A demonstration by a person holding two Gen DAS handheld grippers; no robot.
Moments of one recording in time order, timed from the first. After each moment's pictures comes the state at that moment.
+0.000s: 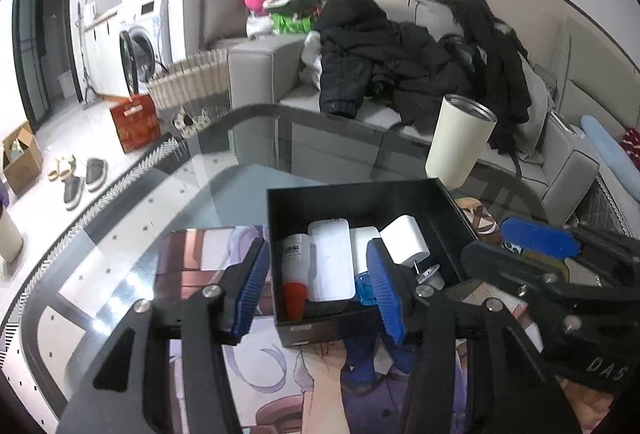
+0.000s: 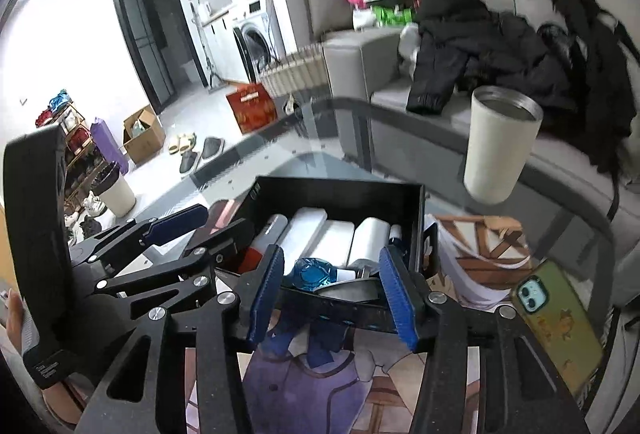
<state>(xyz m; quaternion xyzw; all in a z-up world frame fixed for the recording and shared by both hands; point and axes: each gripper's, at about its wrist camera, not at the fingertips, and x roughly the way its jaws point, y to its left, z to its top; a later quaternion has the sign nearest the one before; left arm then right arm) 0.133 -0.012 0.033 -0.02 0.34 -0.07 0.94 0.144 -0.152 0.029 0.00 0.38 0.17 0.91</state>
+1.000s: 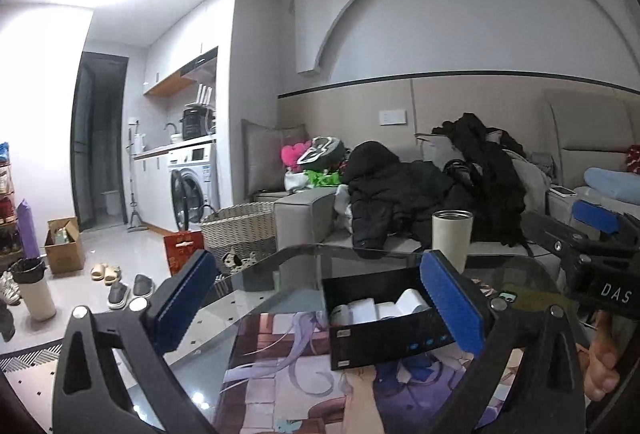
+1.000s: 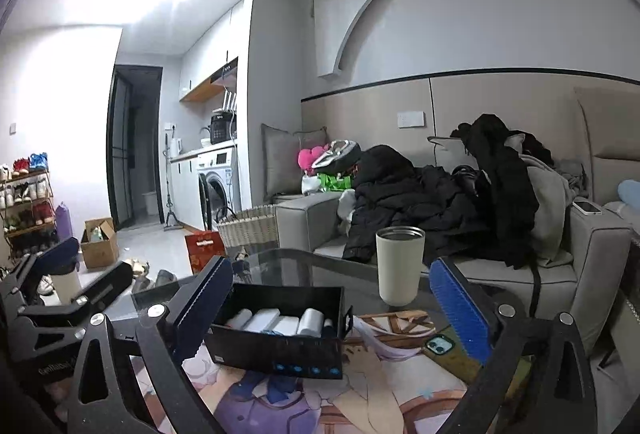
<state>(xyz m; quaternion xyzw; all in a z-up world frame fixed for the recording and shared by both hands) -0.022 0.012 0.057 0.01 0.05 -0.01 1.00 -0.017 -0.190 0.052 -0.01 0.07 0.06 1.00</state>
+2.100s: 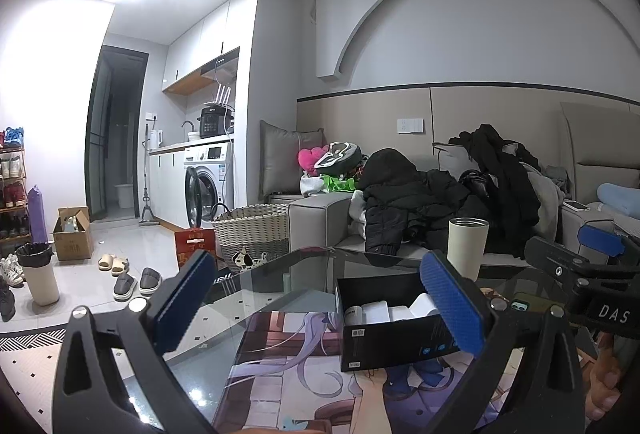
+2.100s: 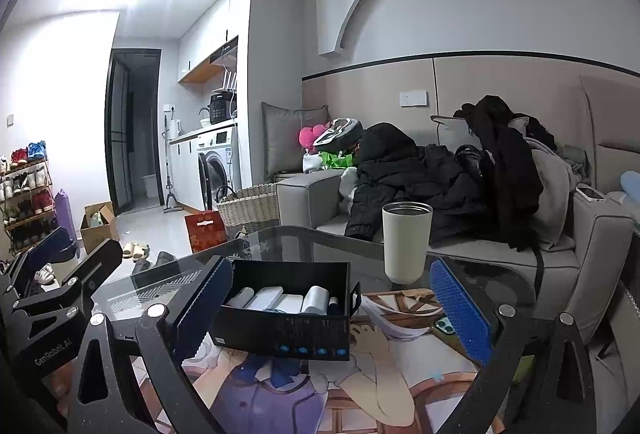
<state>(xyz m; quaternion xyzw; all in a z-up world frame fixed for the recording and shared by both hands) -0.020 0.014 0.041 -0.01 0.03 0.02 1.00 -0.002 -0.181 0.029 -0.01 0.11 0.06 0.99</state>
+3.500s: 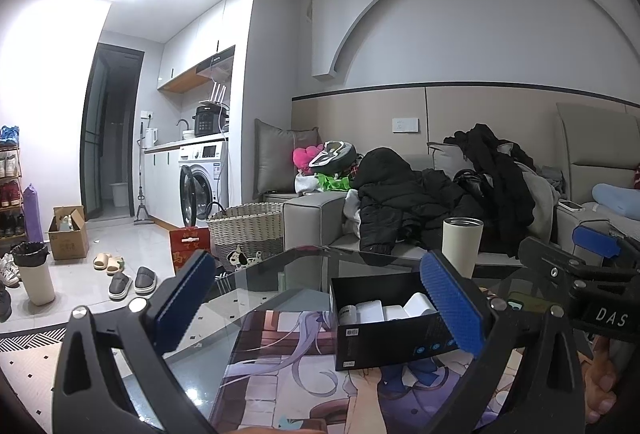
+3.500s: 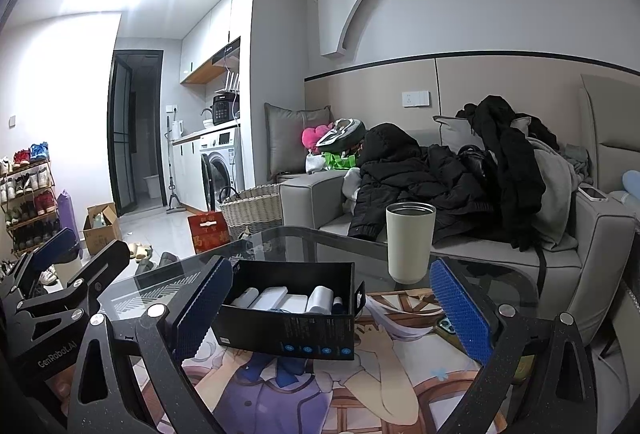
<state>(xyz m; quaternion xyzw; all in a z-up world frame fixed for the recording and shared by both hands) -0.025 0.016 0.043 -0.01 0.03 0.01 1.00 -0.003 -0.180 0.030 -0.01 0.11 0.06 0.99</state>
